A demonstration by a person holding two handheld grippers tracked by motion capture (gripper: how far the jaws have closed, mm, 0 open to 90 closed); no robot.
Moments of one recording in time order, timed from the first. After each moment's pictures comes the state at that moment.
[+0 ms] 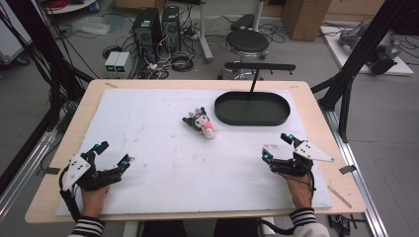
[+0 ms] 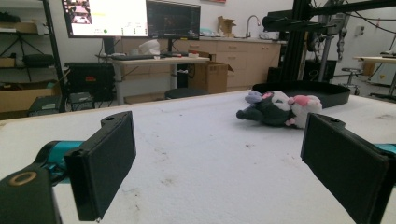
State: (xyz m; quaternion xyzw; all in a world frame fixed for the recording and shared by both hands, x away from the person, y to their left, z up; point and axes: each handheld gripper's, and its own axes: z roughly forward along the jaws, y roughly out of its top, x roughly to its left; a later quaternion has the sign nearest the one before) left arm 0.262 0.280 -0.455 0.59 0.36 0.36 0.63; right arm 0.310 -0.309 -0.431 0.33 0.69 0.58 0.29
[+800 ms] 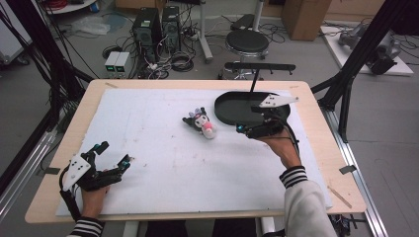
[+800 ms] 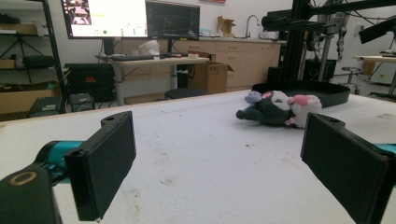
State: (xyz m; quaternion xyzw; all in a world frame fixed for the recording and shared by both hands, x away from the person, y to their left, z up) left arm 0.261 0.279 -0.455 0.59 0.35 0.36 0.63; right arm 0.391 -0.231 -0.340 0.30 0.80 0.49 0.17
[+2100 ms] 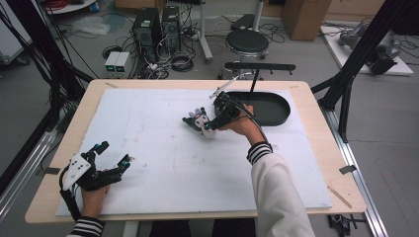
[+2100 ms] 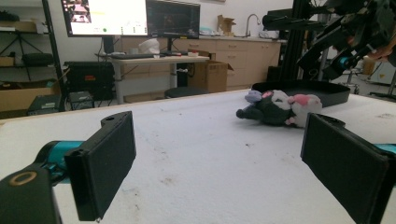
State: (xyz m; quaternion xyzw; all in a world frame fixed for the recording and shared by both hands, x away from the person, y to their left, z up) left arm 0.262 0.280 -0.455 0.60 0.36 0.35 0.63; right arm 0.457 -0.120 -0.352 0.26 0.91 0.31 0.09
